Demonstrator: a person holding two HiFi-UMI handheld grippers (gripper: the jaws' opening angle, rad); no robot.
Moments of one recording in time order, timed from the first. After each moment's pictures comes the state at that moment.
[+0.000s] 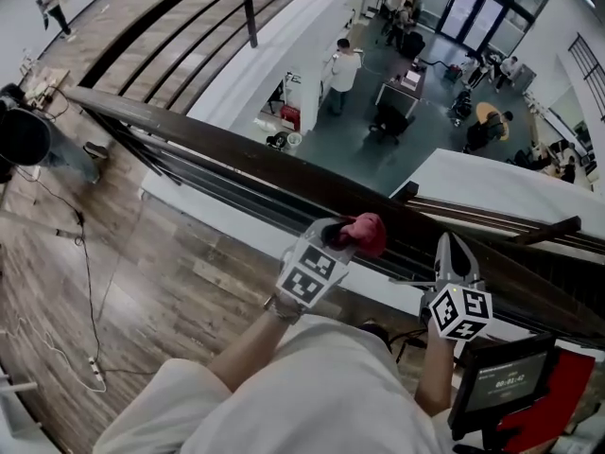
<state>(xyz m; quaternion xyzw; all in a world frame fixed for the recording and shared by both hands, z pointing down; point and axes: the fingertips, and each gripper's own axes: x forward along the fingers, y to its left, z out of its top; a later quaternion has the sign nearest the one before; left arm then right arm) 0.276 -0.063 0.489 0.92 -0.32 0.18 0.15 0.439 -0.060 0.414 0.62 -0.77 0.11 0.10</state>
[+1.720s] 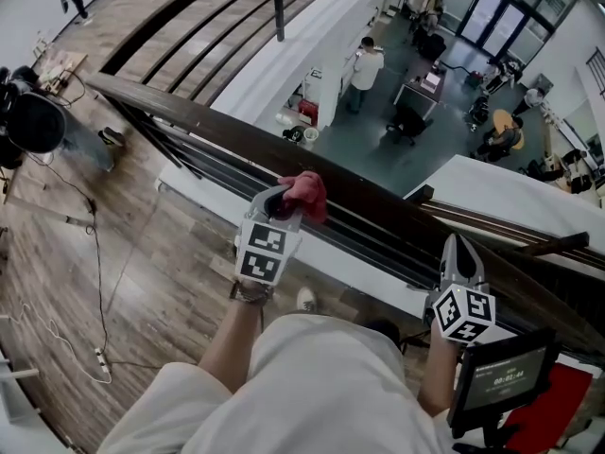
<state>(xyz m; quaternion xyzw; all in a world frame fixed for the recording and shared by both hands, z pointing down) 0.057 -0.126 0.474 0.82 -0.51 0.20 0.12 0.367 -0.089 0.418 0.62 -0.77 0.11 0.12</state>
